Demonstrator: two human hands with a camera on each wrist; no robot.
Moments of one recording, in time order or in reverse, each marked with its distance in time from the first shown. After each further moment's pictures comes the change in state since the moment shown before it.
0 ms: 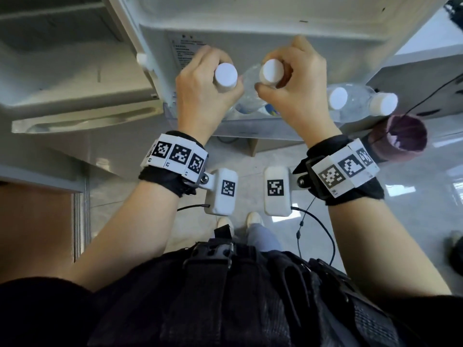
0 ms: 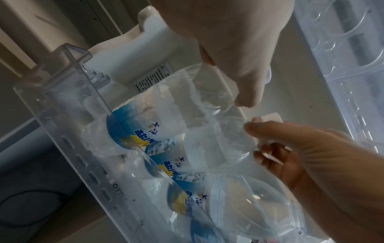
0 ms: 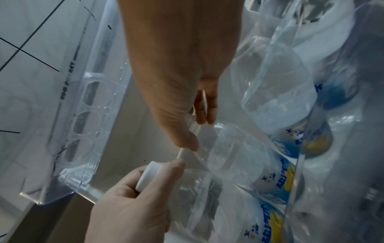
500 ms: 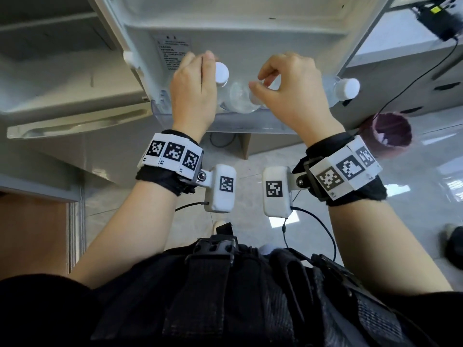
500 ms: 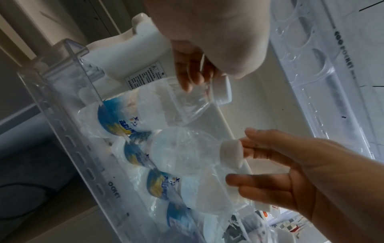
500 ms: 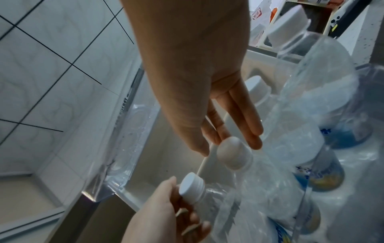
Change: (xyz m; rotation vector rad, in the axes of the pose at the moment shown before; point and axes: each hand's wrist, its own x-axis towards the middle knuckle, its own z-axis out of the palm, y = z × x) left_hand -0.020 0.025 0.002 -0.011 -0.036 -0.127; right_hand -0.034 -0.002 -0.038 -0.242 -0.081 0.029
